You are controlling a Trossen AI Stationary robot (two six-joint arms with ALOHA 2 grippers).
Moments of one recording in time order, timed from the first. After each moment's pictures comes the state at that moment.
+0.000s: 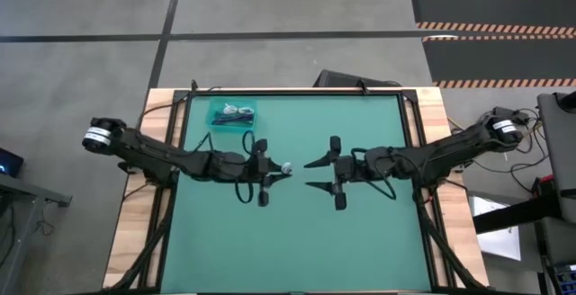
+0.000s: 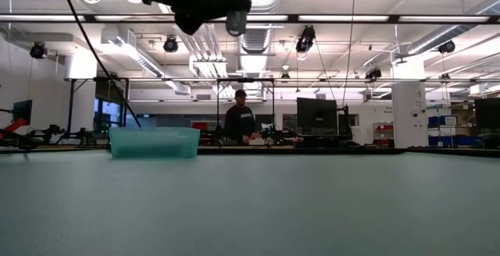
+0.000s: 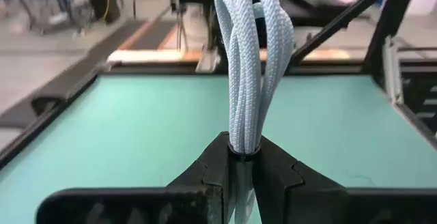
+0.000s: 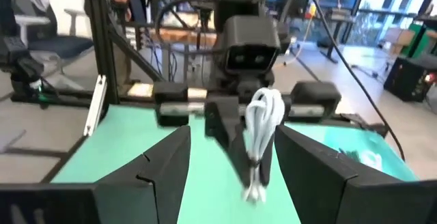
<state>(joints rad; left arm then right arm) -0.19 1.37 0.77 0.39 -0.27 -0.03 0.23 1.30 0.84 0.36 0.17 -0.06</state>
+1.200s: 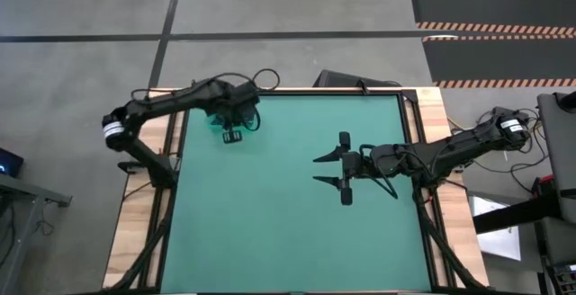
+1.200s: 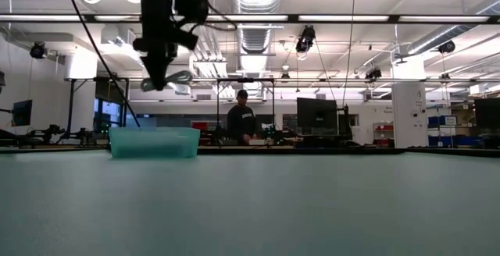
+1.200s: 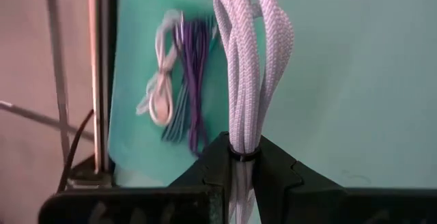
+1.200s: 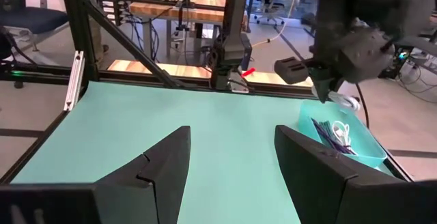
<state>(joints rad) 0.45 1.52 1.35 -1.21 -0.27 0.28 0.23 1.21 0.84 0.17 0.24 -0.05</state>
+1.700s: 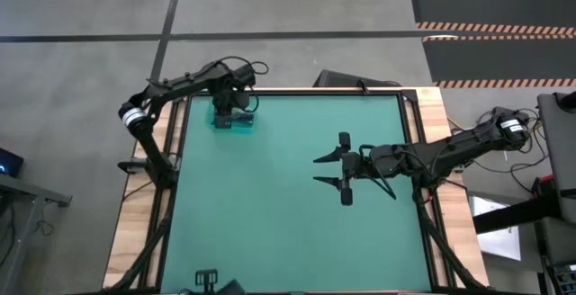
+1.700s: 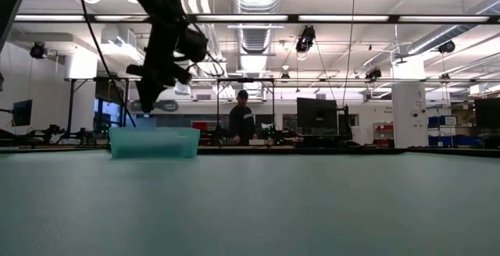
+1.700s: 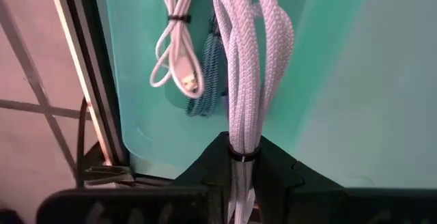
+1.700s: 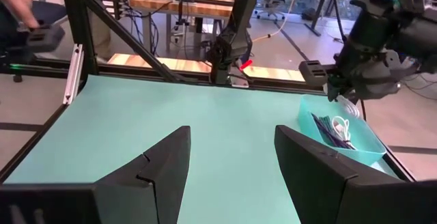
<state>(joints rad) 0.71 1.72 1.41 -1.27 -0.26 0.61 0.23 1.21 0.84 0.15 0.24 -0.05</state>
